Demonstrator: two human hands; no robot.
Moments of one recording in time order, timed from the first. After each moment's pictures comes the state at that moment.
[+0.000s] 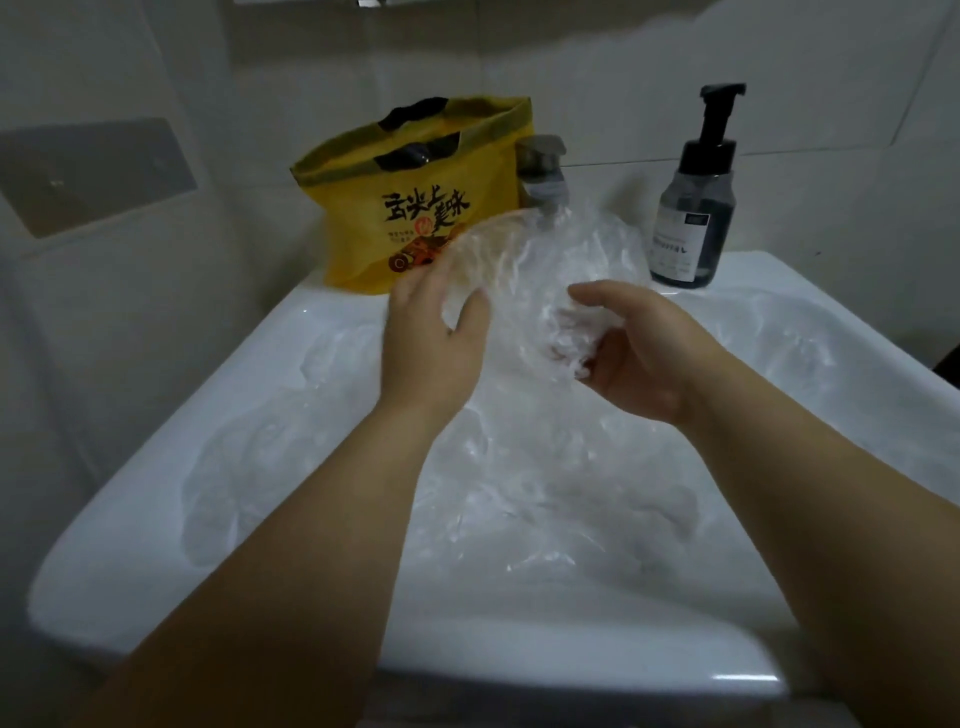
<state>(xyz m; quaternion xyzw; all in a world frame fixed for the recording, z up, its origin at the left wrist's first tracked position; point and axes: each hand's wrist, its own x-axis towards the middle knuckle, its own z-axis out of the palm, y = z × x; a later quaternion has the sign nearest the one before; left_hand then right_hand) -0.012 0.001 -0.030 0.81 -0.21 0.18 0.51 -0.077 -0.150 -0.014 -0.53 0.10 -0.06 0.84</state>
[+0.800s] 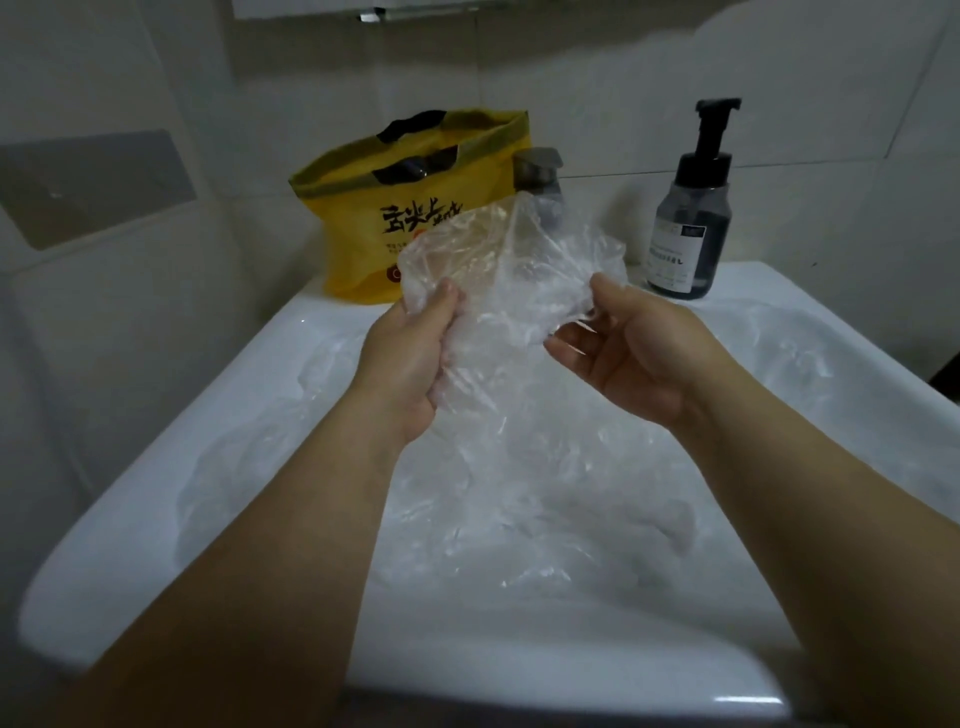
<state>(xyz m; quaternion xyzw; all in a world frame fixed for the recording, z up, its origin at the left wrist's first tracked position) -0.003 0.005 -0.018 0.61 -0.09 -0.11 0.78 -0.074 -0.151 -0.008 -0.45 0.07 -0.11 0.88</state>
